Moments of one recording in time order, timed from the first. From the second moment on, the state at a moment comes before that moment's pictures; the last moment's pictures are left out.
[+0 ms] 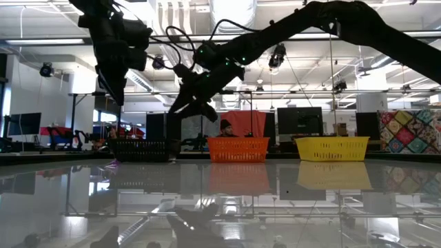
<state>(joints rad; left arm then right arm) 0.71 1.28 1.07 -1.10 0.22 0.20 -0.45 2.36 2.09 -0.44 -0.44 0.31</state>
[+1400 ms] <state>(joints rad) 0.55 1.32 0.81 -0.93 0.27 -0.25 -0.34 2.28 2.35 -1.56 -0.23 0.31</state>
